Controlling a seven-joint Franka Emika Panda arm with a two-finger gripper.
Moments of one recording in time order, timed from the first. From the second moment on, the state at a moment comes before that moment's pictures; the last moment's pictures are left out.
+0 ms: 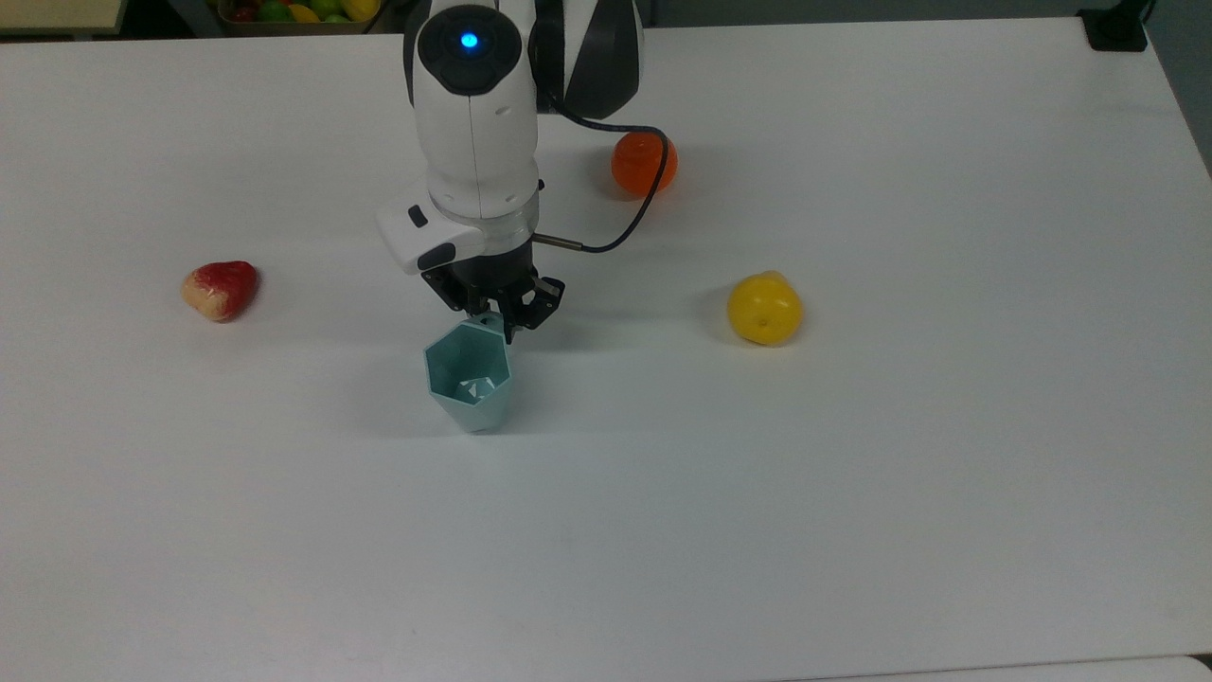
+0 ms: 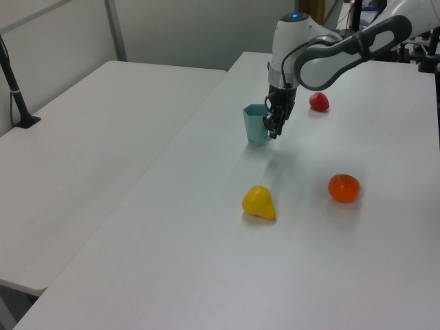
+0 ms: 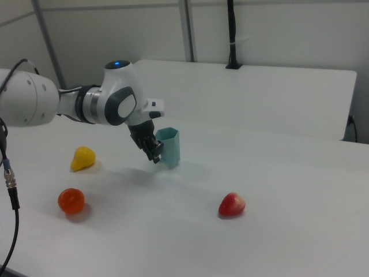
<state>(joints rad) 0.05 0.46 0.00 -1.65 -0.06 2.26 0.29</state>
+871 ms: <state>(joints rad) 0.01 0.25 -0.01 -1.65 -0.06 1.98 0.29</state>
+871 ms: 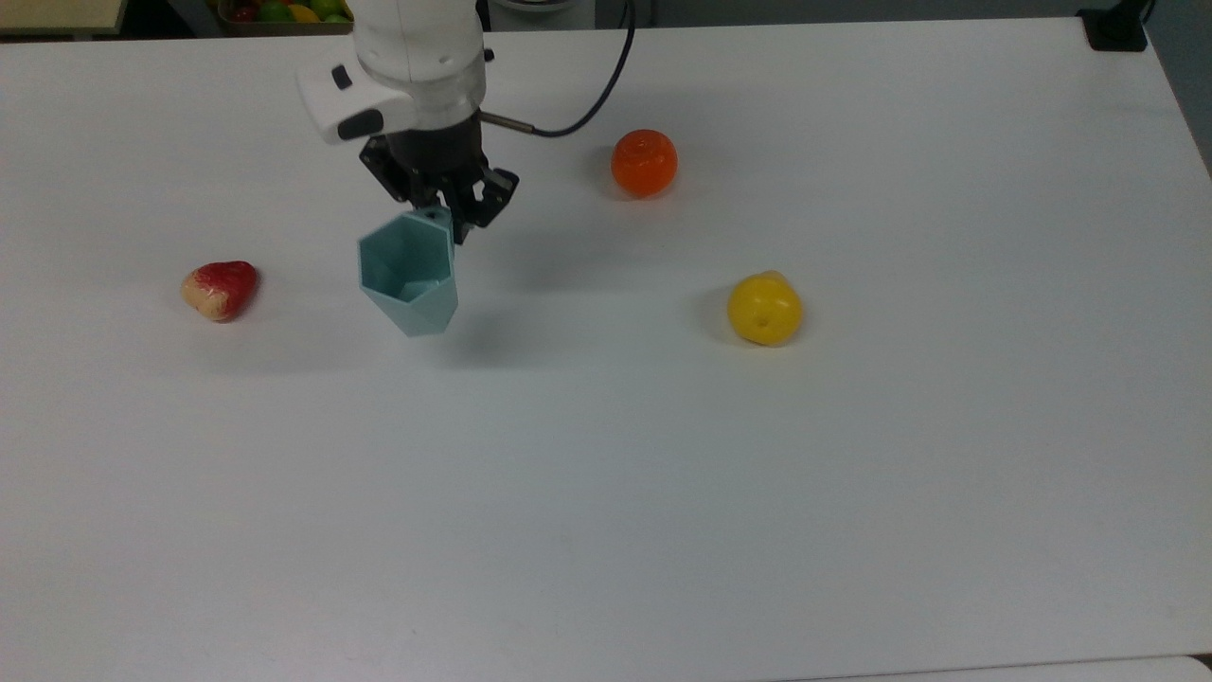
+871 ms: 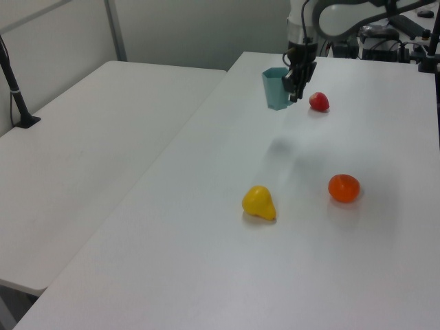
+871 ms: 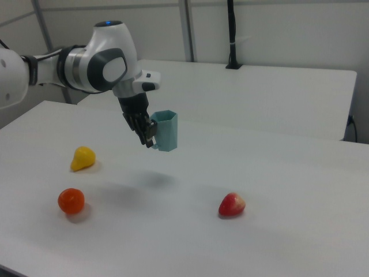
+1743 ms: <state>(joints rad) -0.12 0.06 -0.01 -1.86 -0.06 1.88 0.16</state>
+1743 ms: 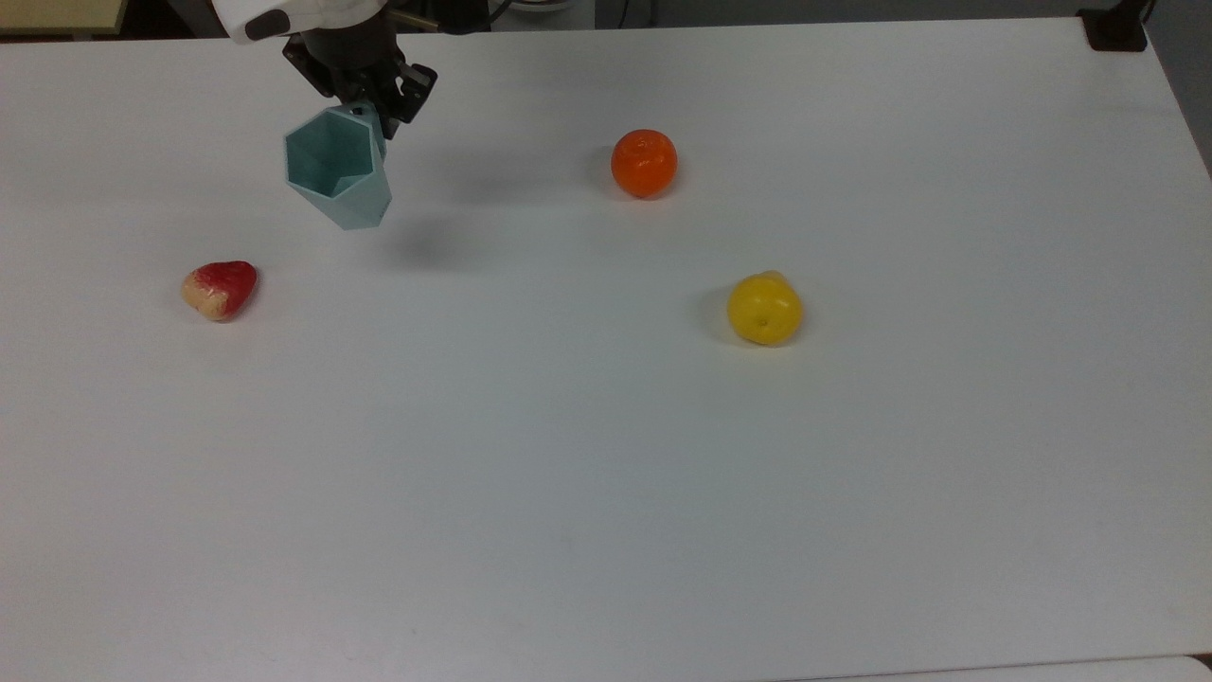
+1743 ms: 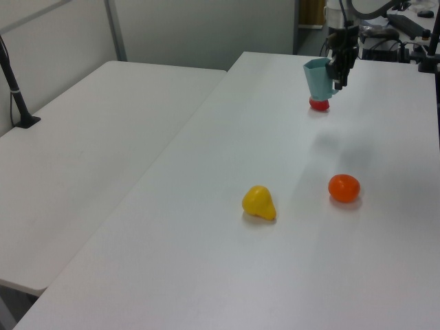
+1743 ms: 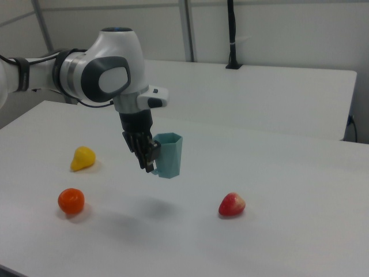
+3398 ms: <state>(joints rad) -0.14 0.09 -0.01 -2.14 -0.06 2.14 0.15</state>
